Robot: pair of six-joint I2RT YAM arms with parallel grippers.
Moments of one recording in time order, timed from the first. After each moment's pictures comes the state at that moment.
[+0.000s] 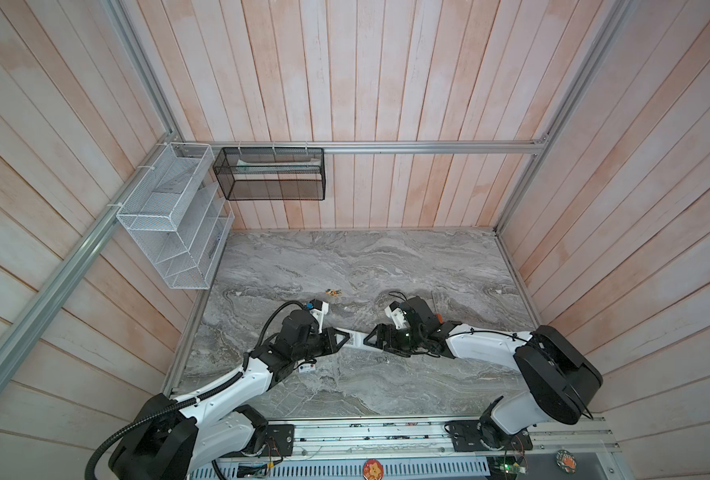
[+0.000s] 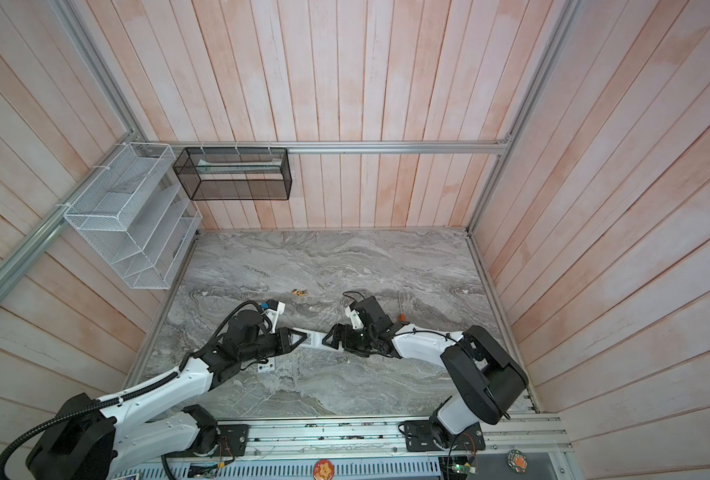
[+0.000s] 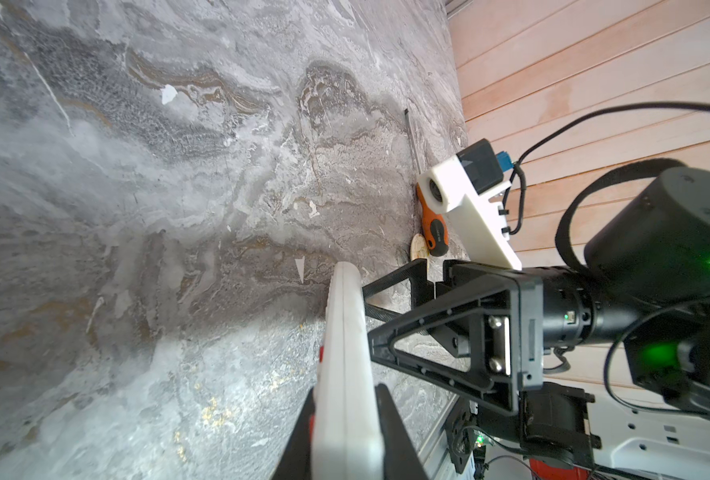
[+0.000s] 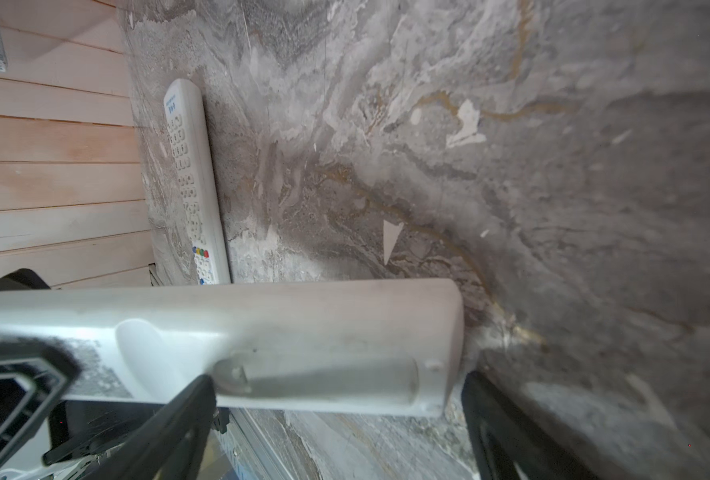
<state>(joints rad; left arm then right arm) -0.60 1.11 0.44 0.08 0.39 -0.80 0.71 1.54 0.67 0.00 -0.50 0.85</state>
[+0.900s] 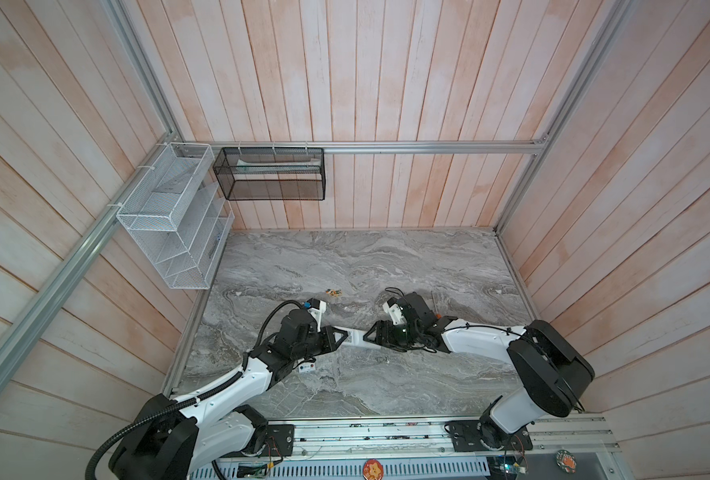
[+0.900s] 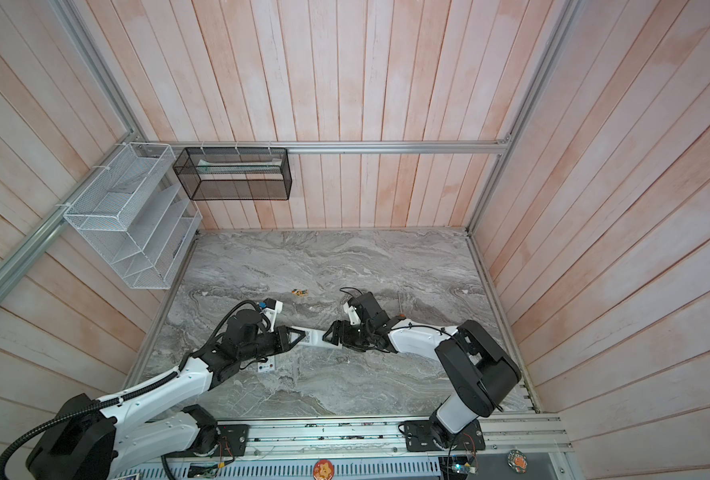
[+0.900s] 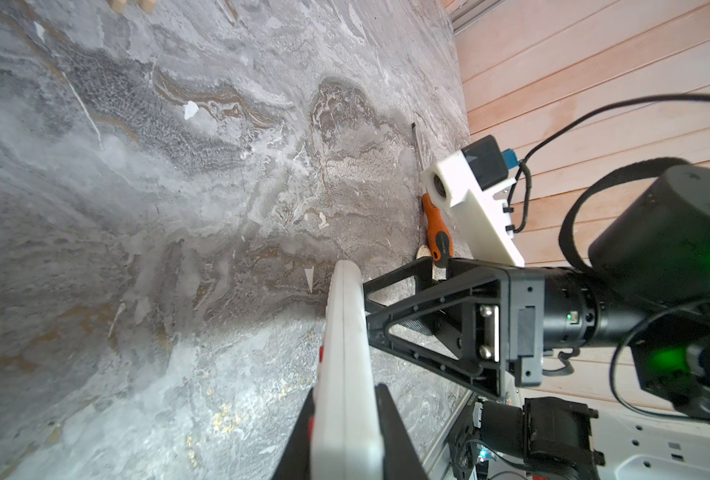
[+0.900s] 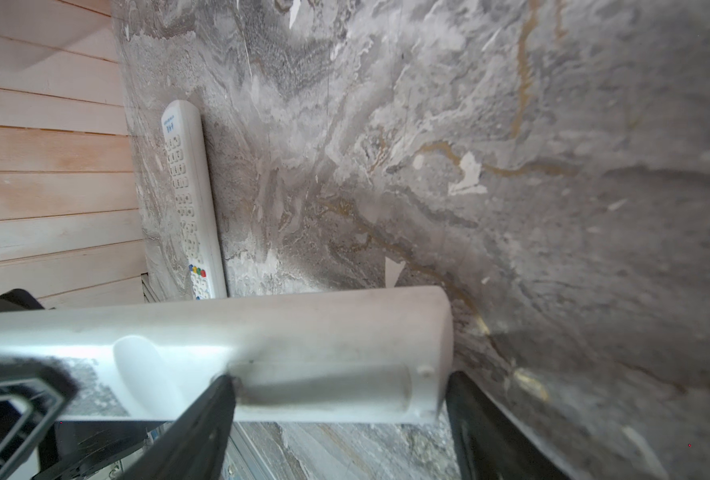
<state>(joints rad) -0.59 1.11 0.44 0.08 0.37 -0.81 0.71 1.59 0.74 -0.03 -0.47 0.82</state>
